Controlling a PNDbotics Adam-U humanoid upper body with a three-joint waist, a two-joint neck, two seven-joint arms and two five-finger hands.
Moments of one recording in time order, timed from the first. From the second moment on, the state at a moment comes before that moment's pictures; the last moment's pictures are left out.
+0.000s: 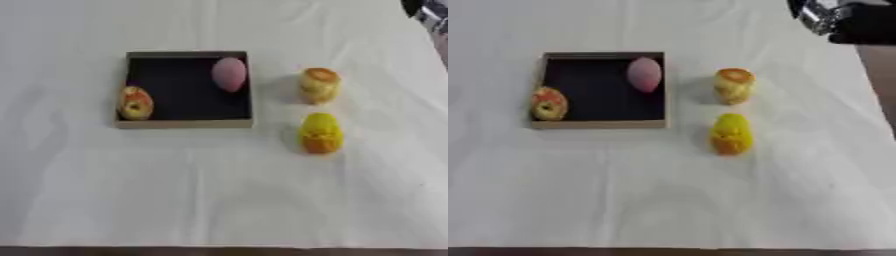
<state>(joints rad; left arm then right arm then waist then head) -0.33 0.55 0.07 -1.98 0.02 -0.13 0.57 -0.68 -1.04 0.27 -1.84 0.14 0.06 0.30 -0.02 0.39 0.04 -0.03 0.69</state>
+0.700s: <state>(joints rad) -0.33 0.55 0.06 -1.98 0.02 -0.13 0.56 -0.72 -1.03 0.38 -1.81 0.15 0.06 0.47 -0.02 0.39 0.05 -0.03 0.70</state>
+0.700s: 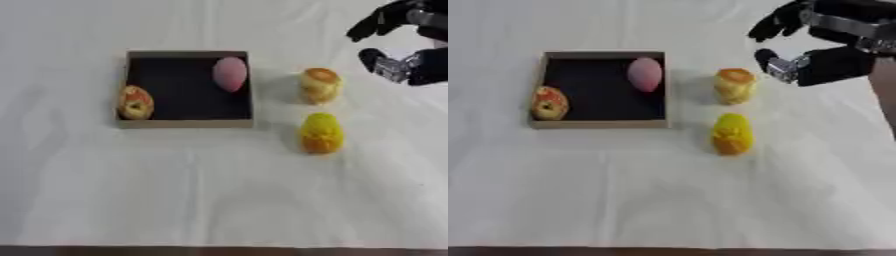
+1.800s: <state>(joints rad) -0.33 0.55 0.06 -1.98 0.03 -0.13 0.56 -0.66 -0.94 0.44 -1.77 0.13 0.13 0.55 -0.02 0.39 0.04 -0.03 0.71</state>
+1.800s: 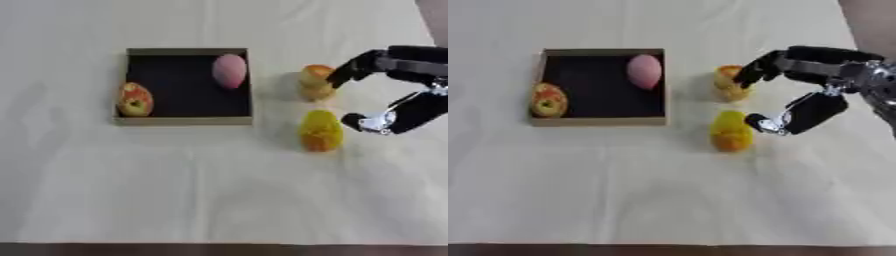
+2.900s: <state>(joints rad) -0.33 0.55 0.05 -1.98 0.04 -0.13 0.55 -0.69 -0.89 0.52 -1.62 0.26 0.11 0.62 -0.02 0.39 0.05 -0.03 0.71</state>
